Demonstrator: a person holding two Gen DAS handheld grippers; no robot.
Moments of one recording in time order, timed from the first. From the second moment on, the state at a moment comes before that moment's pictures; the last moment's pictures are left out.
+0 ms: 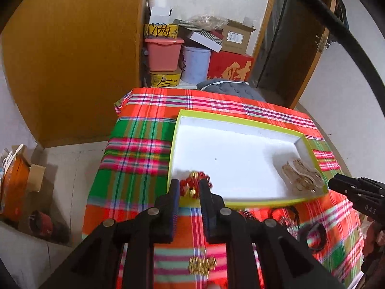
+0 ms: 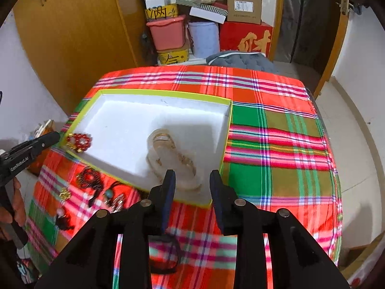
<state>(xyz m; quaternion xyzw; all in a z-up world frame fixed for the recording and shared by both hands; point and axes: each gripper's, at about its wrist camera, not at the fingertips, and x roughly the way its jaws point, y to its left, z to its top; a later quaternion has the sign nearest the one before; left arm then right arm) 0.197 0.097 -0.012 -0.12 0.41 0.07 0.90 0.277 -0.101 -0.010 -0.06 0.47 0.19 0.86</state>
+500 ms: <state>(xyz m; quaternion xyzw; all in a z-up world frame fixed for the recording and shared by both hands) 0.114 0.083 -0.012 -0.13 0.43 0.06 0.89 0.192 -0.129 0.003 -0.04 0.47 0.21 0.86</state>
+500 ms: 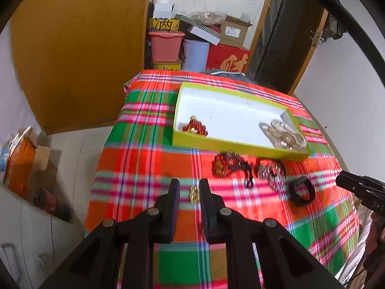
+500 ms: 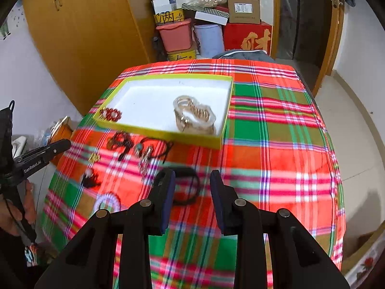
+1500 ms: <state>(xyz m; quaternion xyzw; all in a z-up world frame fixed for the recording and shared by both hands) 0.134 0.071 -0.055 -0.13 0.47 0.03 0.87 0.194 -0.113 -0.040 -0.03 0.51 0.22 0.83</state>
